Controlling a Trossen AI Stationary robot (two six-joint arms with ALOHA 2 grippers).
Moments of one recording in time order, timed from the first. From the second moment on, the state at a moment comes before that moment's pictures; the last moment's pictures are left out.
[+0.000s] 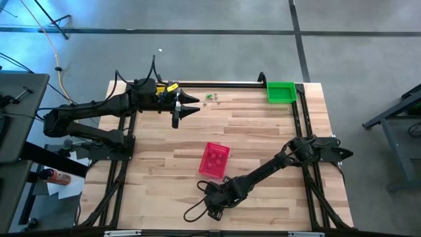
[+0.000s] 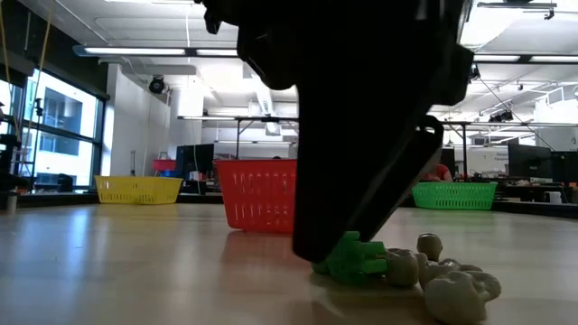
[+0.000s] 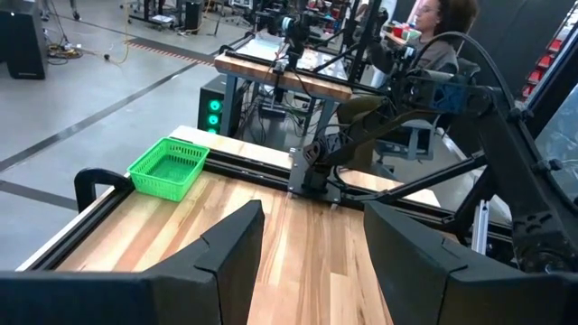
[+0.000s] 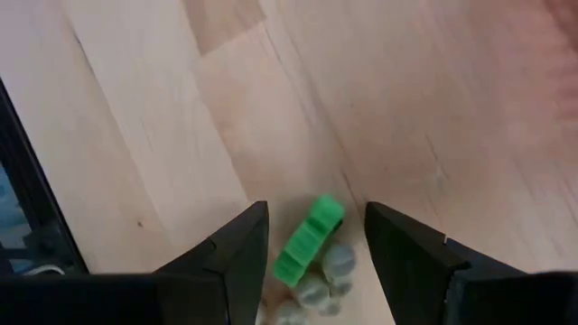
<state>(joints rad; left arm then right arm) 0.25 1.11 0.99 -0.03 0.17 -0.18 0.51 2.25 1.71 -0.65 0.06 0.97</state>
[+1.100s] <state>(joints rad) 0.25 1.11 0.99 -0.03 0.17 -0.18 0.52 2.25 1.71 -0.57 0.12 0.83</state>
